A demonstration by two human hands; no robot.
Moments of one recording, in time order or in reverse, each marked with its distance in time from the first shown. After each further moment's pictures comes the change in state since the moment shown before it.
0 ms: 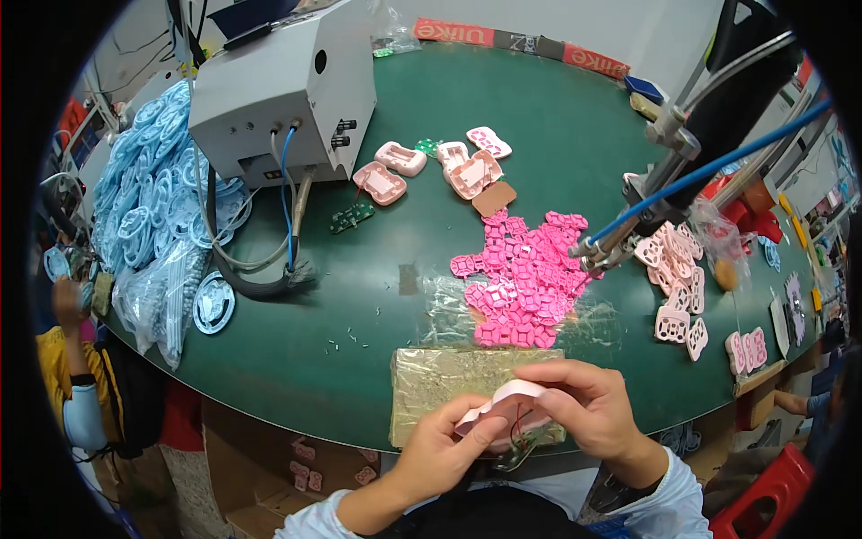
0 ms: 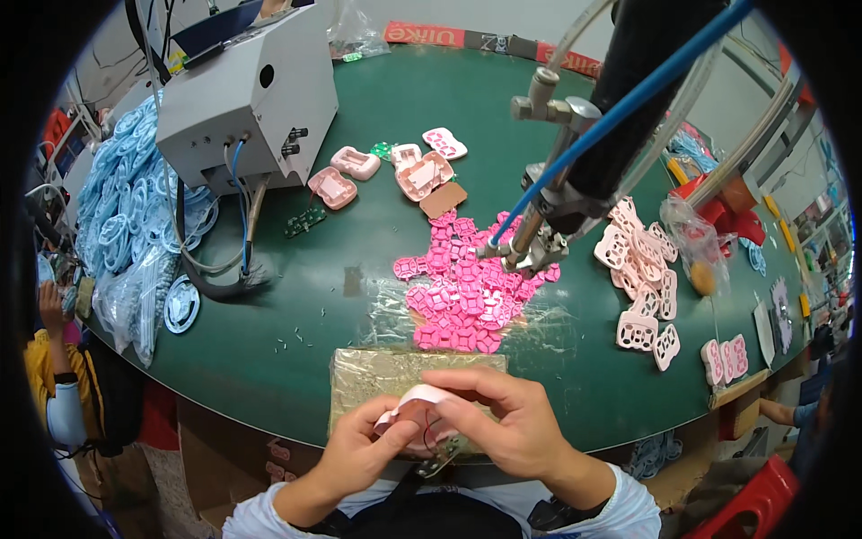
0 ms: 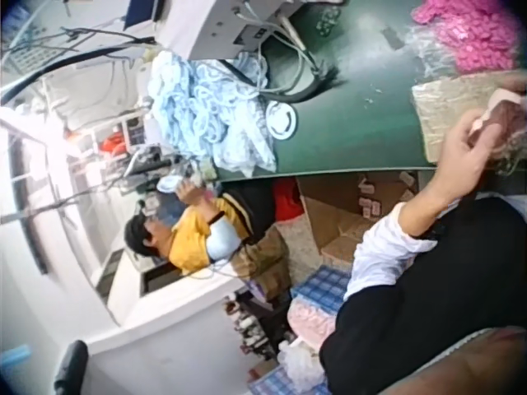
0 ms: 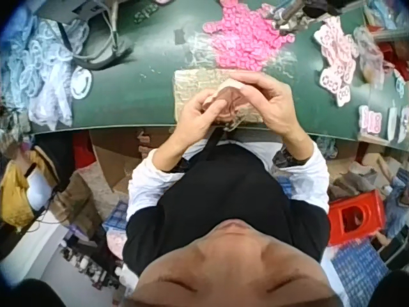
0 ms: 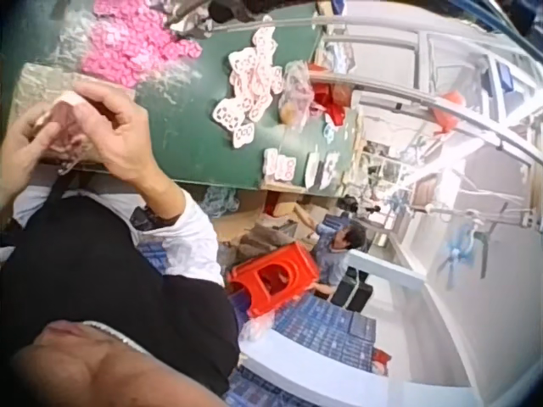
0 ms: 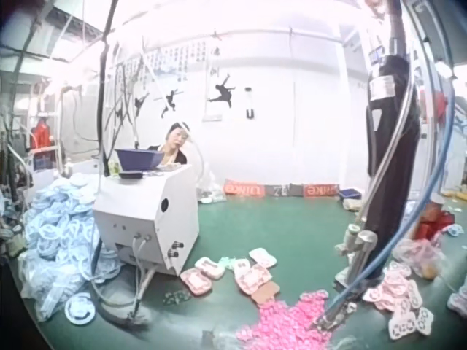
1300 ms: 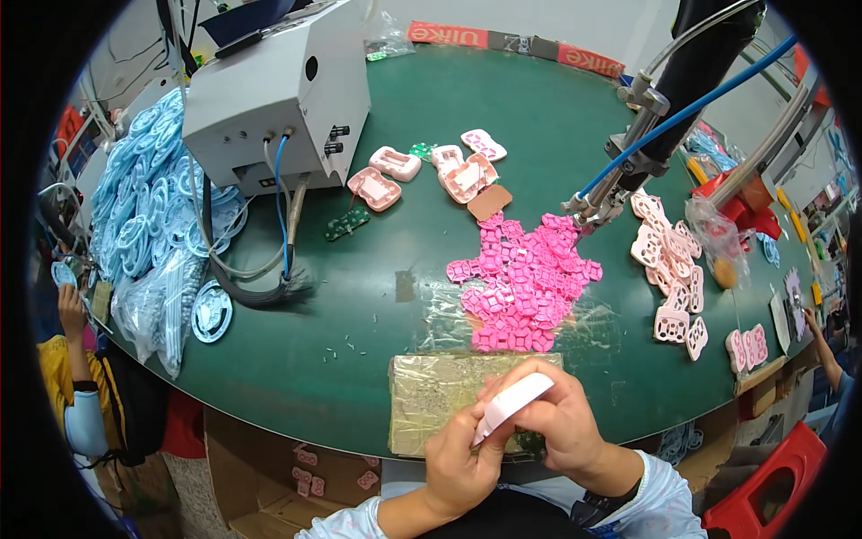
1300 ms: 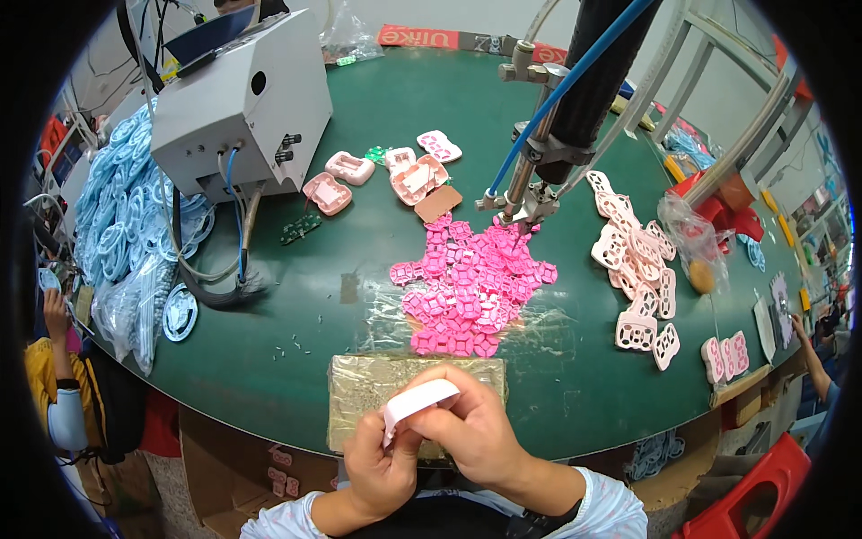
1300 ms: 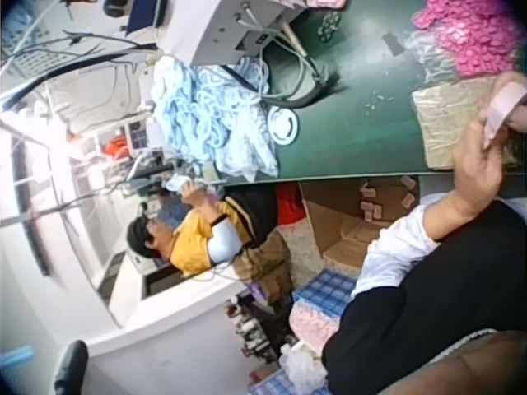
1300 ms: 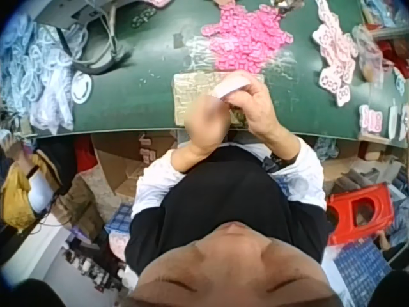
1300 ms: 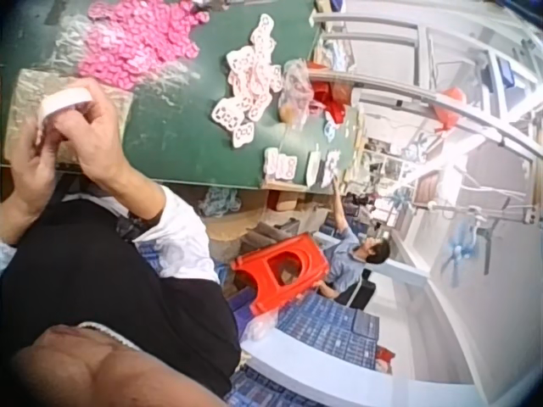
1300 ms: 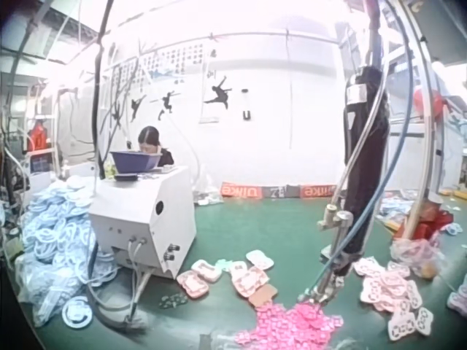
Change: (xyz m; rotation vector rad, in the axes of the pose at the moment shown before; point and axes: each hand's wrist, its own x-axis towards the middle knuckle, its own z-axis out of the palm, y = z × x) left_hand 0.009 -0.029 0.026 0.694 0.466 0.631; right_hand 0.012 0.013 0.024 0.367 0.012 0.186
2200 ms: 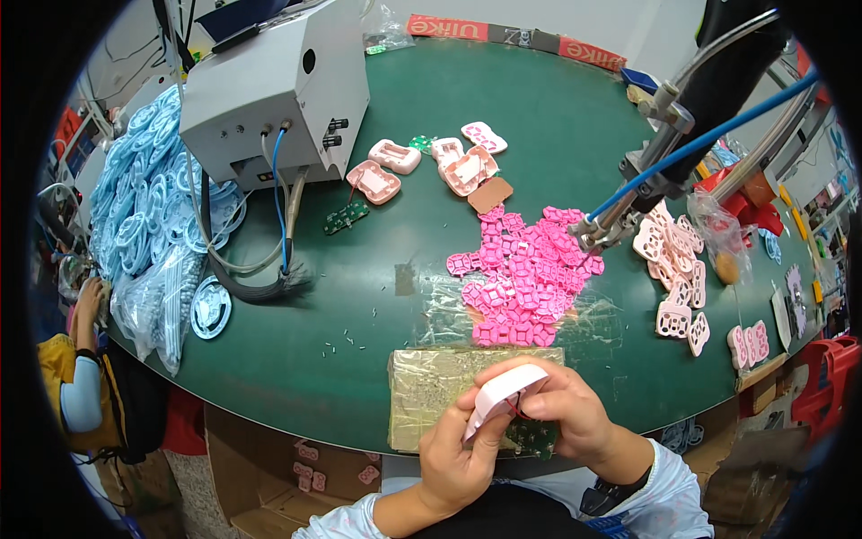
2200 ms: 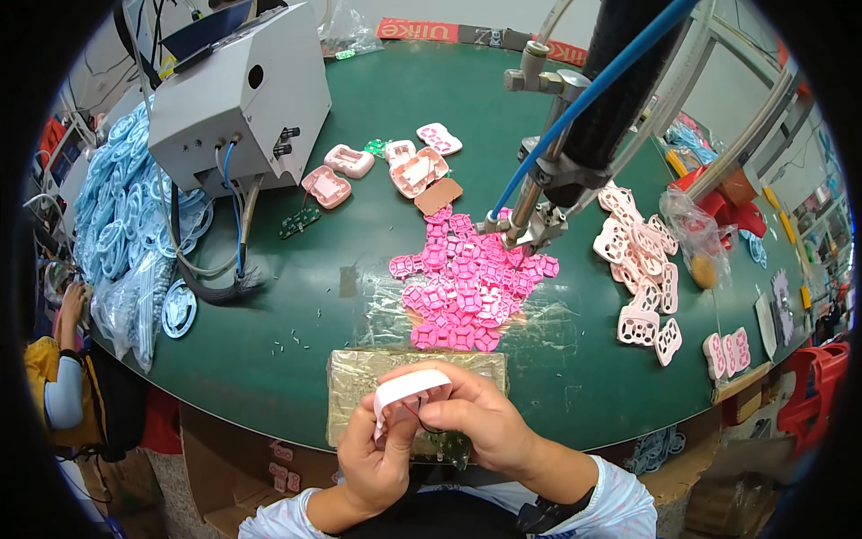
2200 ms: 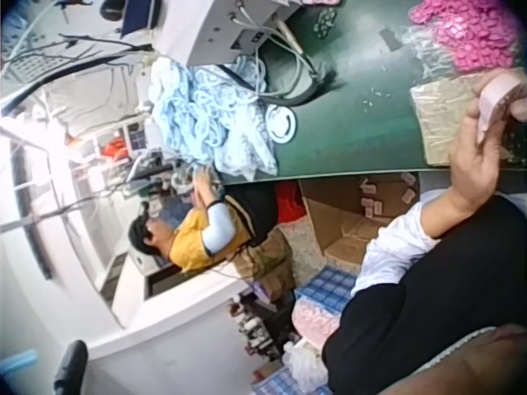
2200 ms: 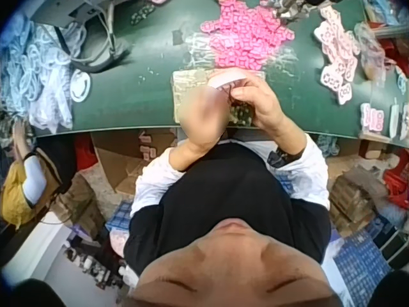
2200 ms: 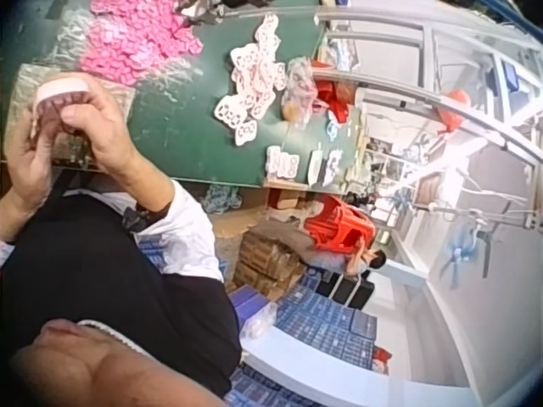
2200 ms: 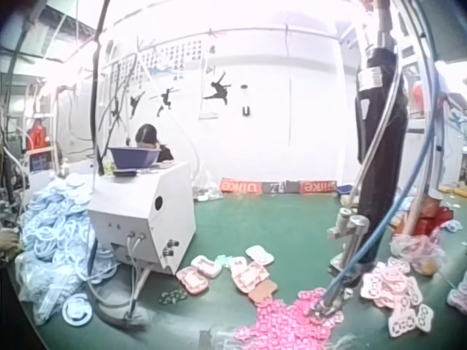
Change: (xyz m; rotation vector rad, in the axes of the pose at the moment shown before) left_hand 0.002 0.000 -0.003 -0.121 0.000 -0.082; right_hand 0.005 -0.007 -0.010 0.210 -0.220 0.074
